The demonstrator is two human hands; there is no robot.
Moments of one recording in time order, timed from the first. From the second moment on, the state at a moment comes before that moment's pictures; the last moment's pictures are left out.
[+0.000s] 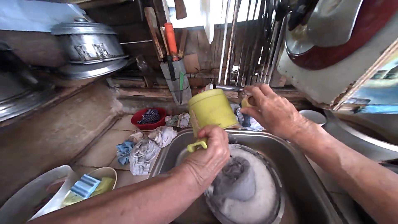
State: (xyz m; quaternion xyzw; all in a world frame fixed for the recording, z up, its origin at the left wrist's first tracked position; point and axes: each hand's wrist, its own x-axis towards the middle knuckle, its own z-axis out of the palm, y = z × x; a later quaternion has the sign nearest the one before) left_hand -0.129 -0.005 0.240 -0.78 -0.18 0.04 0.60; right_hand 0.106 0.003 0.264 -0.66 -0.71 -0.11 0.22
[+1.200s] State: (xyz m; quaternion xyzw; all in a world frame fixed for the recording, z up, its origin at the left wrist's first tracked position) left_hand -0.140 -0.032 0.157 -0.86 -0.45 -0.05 -0.24; right_hand 0.096 -0.002 0.141 -0.57 -0.41 0.56 0.44
